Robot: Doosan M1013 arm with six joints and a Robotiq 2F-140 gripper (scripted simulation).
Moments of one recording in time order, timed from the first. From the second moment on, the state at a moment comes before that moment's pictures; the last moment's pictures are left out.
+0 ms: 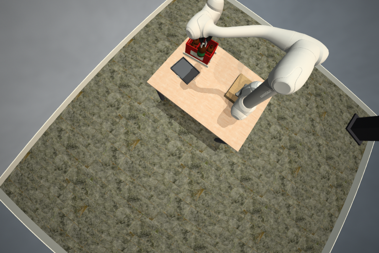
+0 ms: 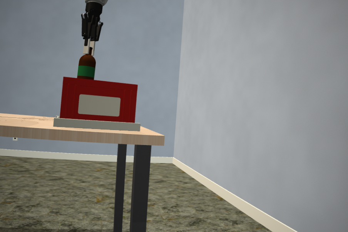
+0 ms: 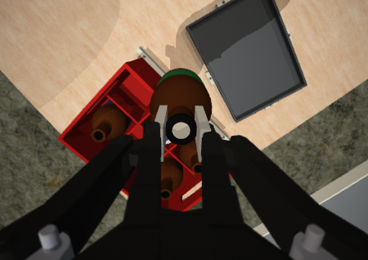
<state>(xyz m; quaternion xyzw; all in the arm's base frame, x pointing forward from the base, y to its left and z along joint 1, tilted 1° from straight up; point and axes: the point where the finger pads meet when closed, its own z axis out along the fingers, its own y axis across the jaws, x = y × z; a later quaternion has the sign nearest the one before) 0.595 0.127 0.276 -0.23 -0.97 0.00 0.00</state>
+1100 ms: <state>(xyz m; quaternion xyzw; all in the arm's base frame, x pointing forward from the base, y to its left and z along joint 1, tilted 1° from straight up) 0.585 0.180 0.276 -0.23 -0.97 0.00 0.00</state>
